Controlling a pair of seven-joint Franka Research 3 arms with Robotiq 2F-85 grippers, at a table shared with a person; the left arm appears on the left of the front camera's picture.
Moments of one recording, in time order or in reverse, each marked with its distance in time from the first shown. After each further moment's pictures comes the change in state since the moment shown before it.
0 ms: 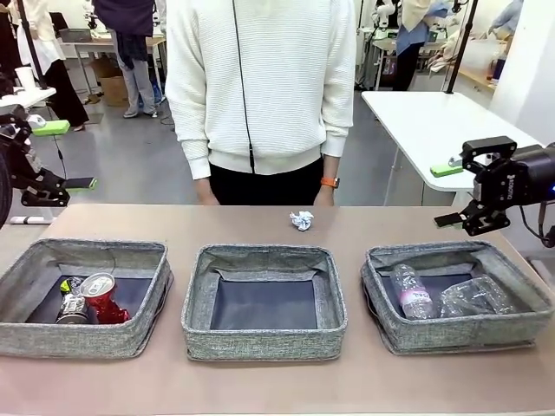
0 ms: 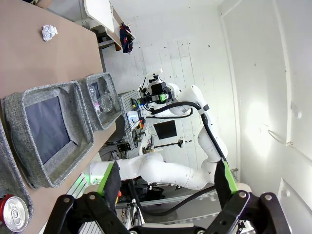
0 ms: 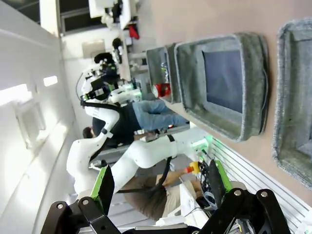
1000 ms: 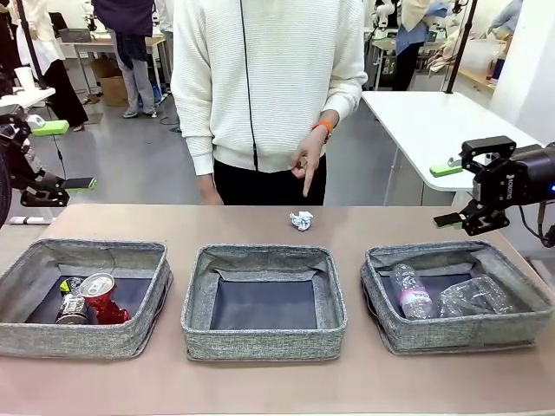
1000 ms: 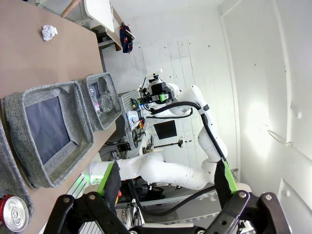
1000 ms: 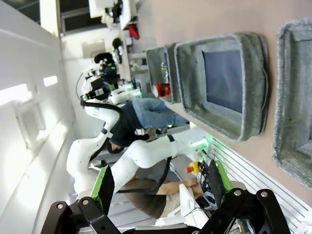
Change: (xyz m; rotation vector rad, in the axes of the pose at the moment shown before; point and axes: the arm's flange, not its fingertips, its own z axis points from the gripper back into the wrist) left arm 0.000 0.000 0.000 0.000 0.000 0.000; right arm 0.000 0.000 0.000 0.000 0.000 0.001
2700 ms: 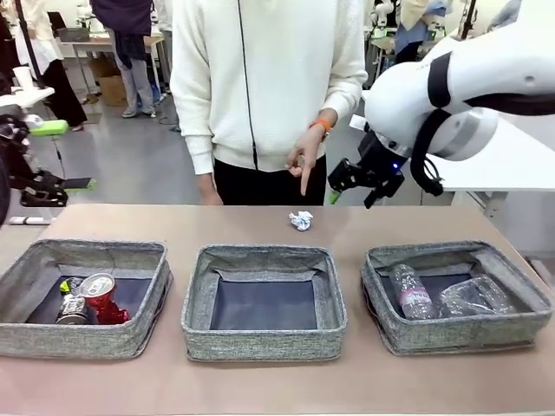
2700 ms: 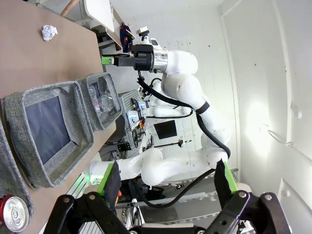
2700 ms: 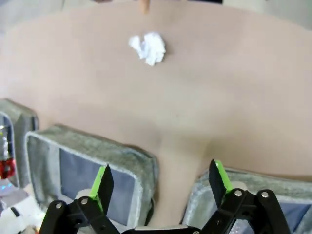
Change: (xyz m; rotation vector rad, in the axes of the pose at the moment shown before) left arm 0.000 0.000 0.000 0.001 0.001 0.000; right arm 0.141 0.044 -0.180 -0.912 -0.120 0.399
